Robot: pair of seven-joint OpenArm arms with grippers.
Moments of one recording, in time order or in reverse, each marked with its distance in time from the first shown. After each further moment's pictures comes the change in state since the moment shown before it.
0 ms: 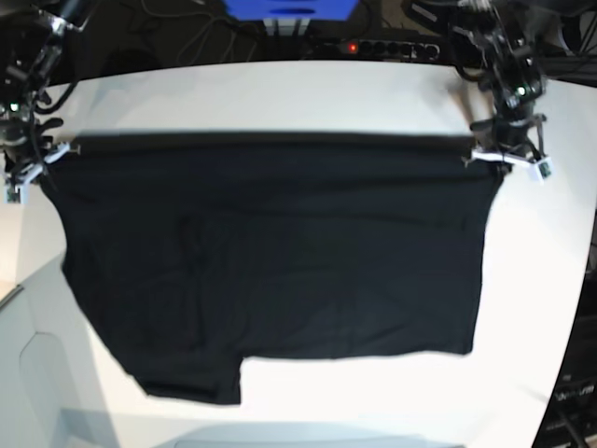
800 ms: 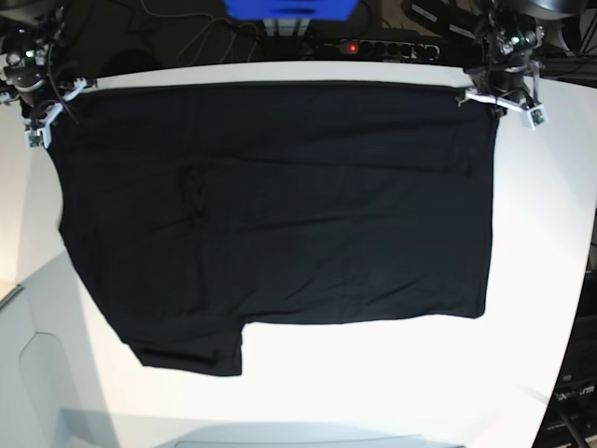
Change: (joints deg) left arm 14.2 0.6 -0.3 3.7 0.0 0.0 -1.0; right arm -14.2 -3.0 0.2 5.5 -0.2 4.9 0.0
